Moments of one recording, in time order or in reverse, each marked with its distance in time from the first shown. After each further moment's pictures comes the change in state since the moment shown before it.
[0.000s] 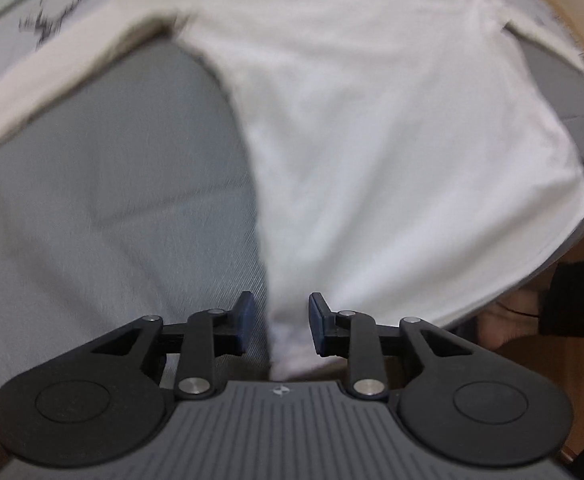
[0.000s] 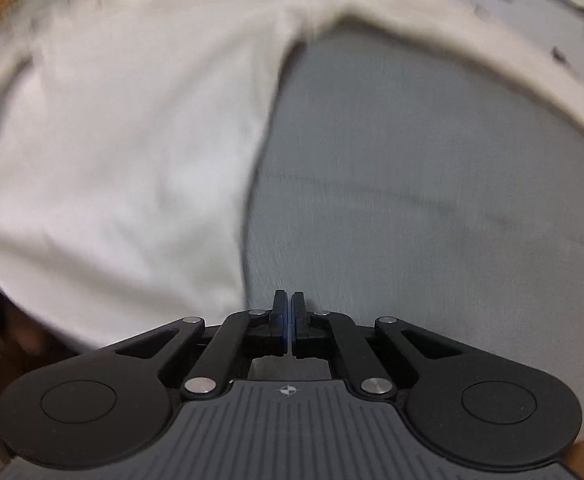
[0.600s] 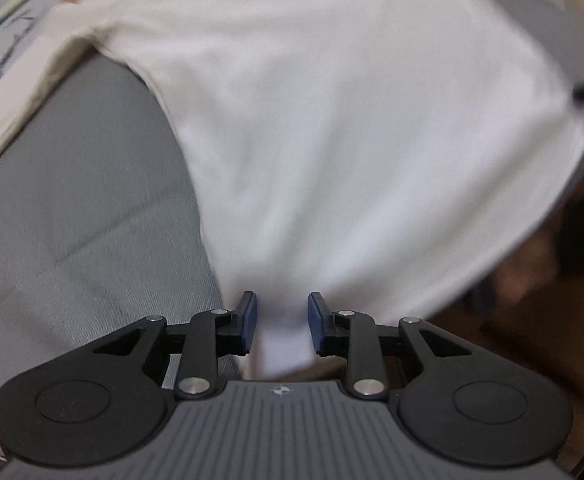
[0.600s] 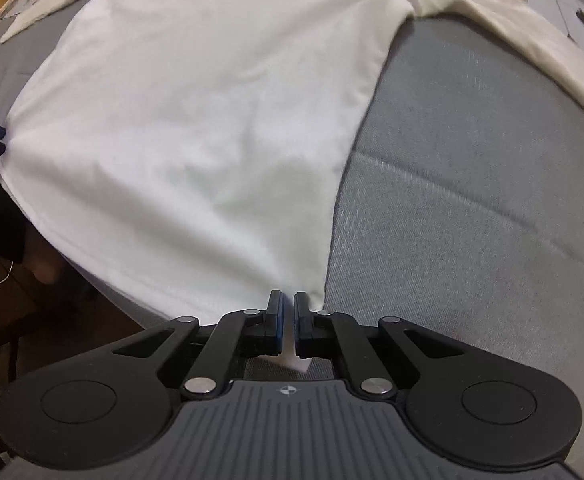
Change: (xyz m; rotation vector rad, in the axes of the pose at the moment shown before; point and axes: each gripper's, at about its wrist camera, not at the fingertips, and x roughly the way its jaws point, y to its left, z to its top) left arm 0.010 -0.033 -0.003 0.145 0.041 0.023; right arm 0.028 0.034 0.000 -0.187 0.141 0.064
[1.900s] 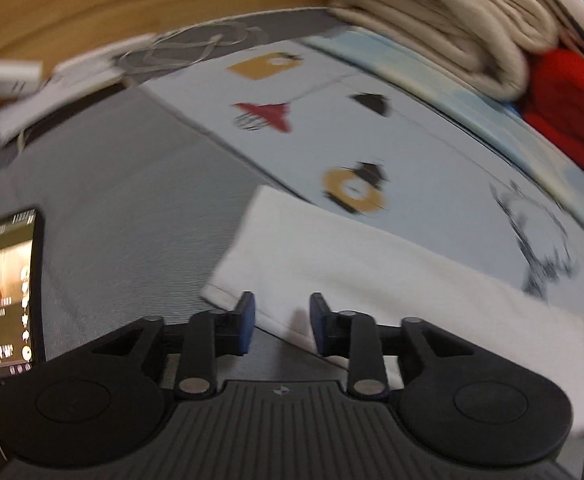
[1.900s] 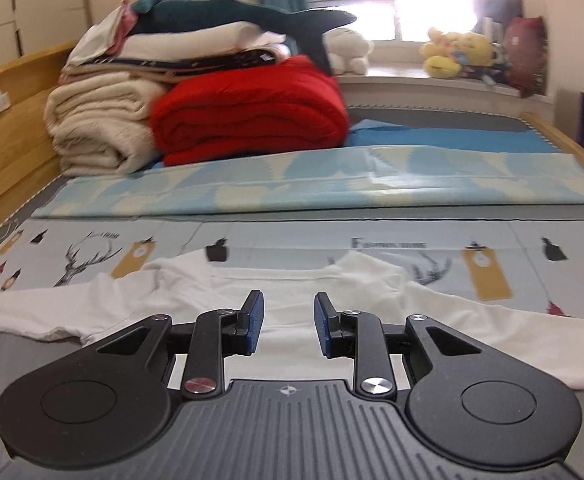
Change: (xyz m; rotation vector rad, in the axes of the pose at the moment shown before) left arm -0.037 0.420 -0.060 -1.137 -0.428 0.414; right arm -0.044 0.055 0.201 0.146 -0.720 -0.112
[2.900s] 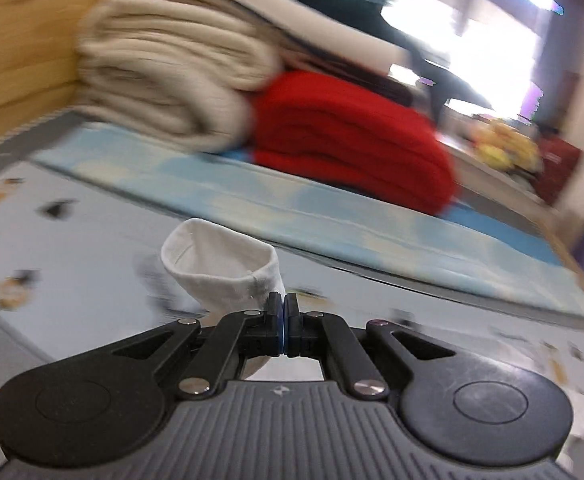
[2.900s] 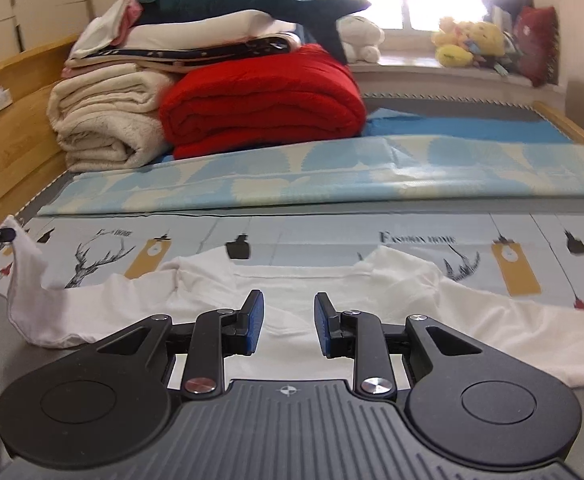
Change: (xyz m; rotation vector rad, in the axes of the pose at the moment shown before) left arm -0.143 -0.283 -0.061 0.330 -0.202 -0.512; right arm 0.014 0.015 0.007 0.069 0.034 -0.011
